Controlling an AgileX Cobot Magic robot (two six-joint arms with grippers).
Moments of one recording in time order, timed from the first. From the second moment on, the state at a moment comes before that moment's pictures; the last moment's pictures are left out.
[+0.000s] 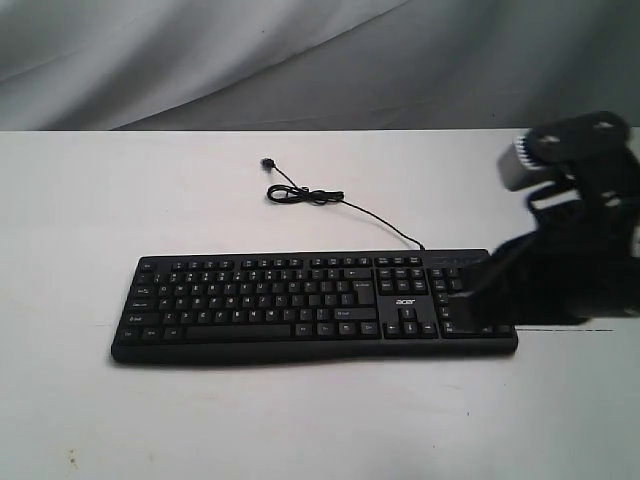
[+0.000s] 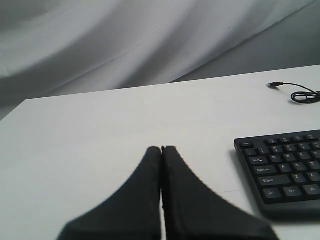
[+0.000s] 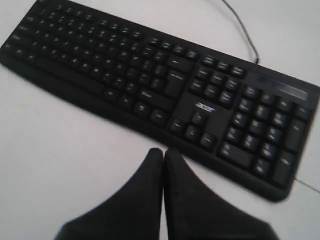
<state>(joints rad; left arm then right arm) 0.13 0.00 0.00 0.17 0.28 -0.04 0.51 1.15 -0.69 0.23 0.47 -0.12</state>
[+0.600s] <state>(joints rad) 0.13 0.00 0.00 0.17 0.28 -0.04 0.68 1.78 -1.19 0.43 0.40 -0.50</state>
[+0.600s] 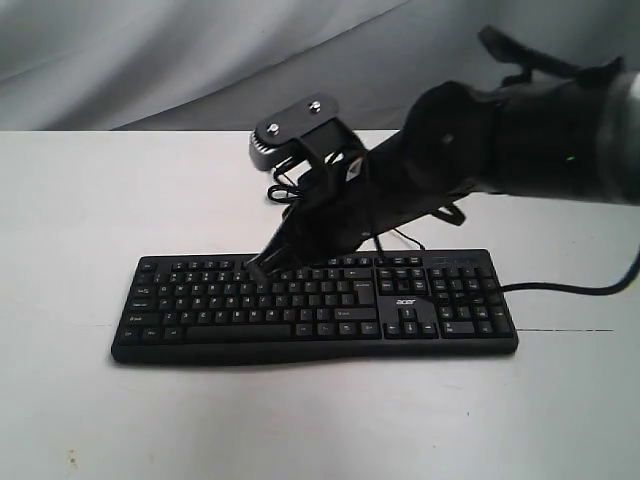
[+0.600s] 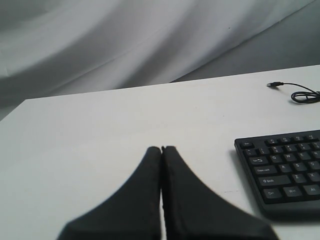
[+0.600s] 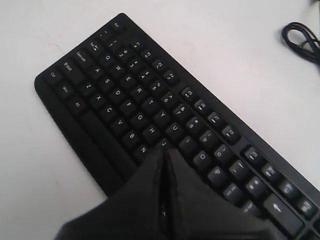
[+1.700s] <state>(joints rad) 0.13 0.00 0.00 0.17 0.28 -0.04 0.71 1.96 -1.10 0.54 0.05 -0.78</state>
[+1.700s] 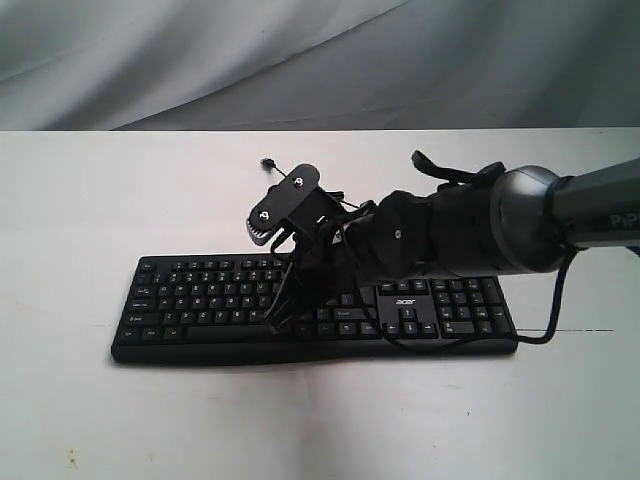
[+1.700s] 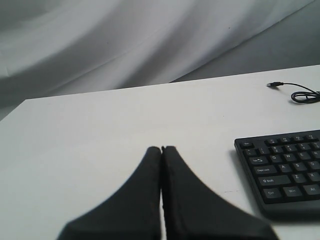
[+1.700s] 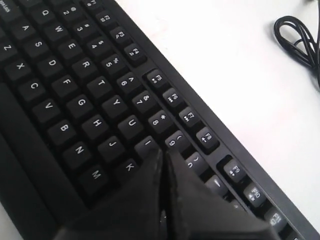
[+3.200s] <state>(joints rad) 0.13 0.00 0.00 0.17 0.28 -0.04 0.74 2.03 -1.06 0.47 -0.06 -0.78</state>
